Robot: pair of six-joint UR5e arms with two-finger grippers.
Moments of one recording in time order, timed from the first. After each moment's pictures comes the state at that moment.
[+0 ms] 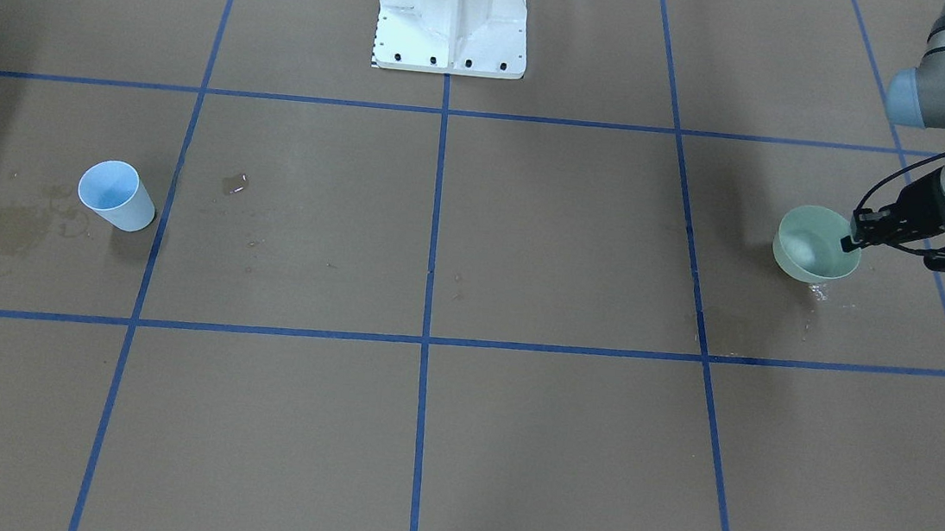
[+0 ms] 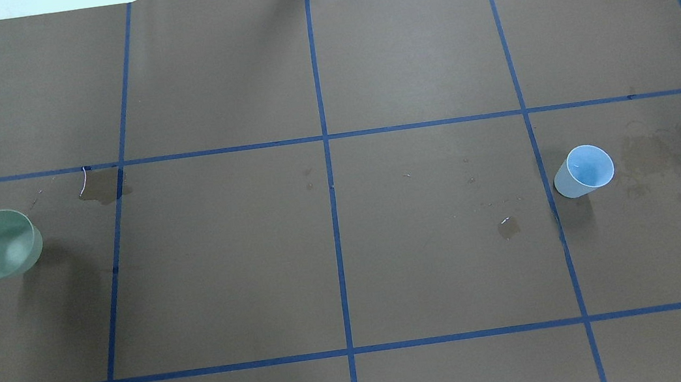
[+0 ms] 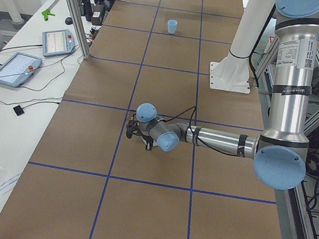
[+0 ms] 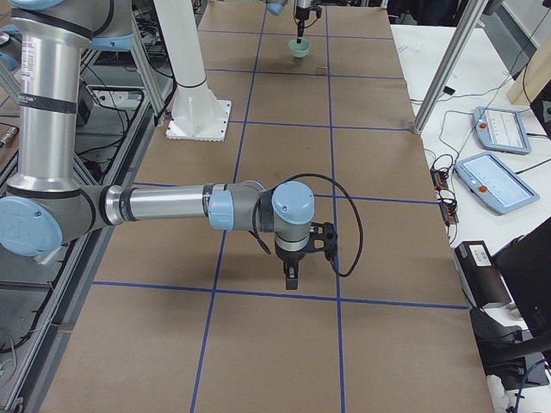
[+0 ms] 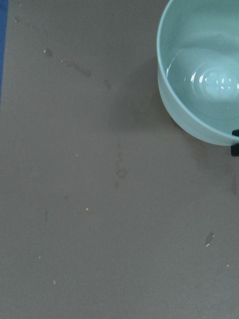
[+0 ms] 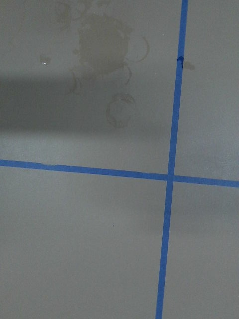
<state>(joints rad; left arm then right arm) -1.10 -1.51 -1.64 -2.10 -2.42 -0.75 1.58 -1.72 1.82 -1.65 2.35 -0.07</state>
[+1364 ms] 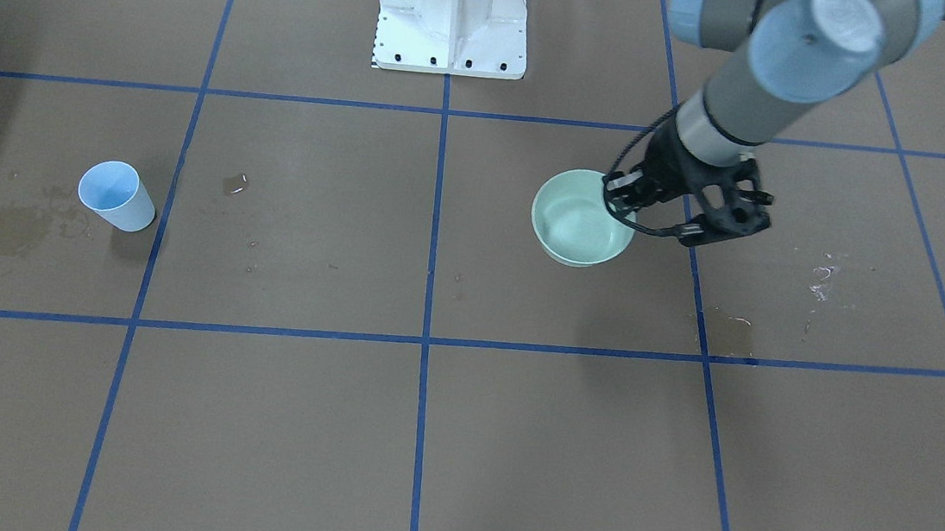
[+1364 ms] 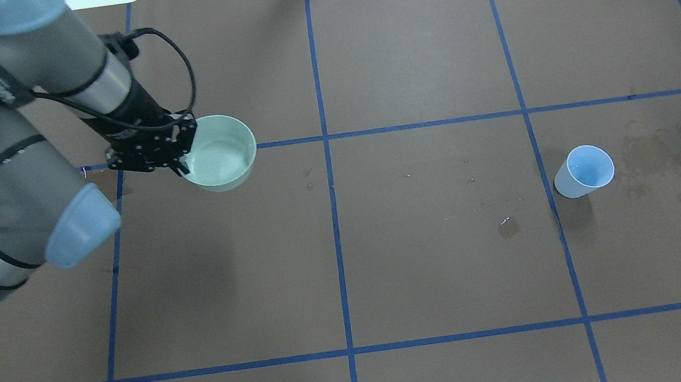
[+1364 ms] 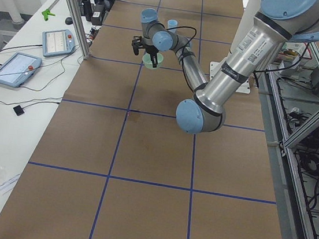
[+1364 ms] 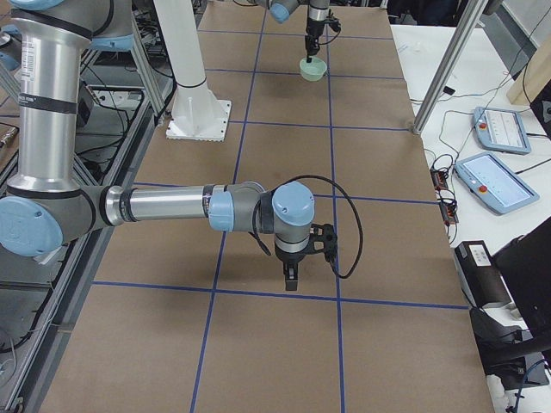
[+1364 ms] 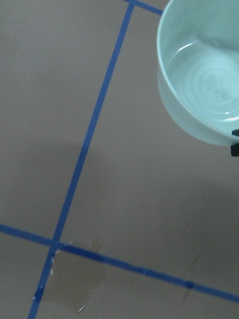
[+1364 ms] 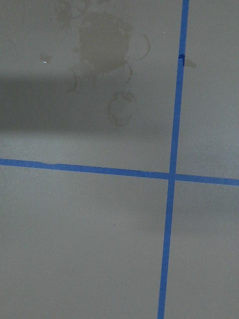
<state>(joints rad) -0.79 -2.20 -1.79 -1.42 -2.23 -1.33 1.58 -1.72 1.81 -1.65 2.35 -0.07</state>
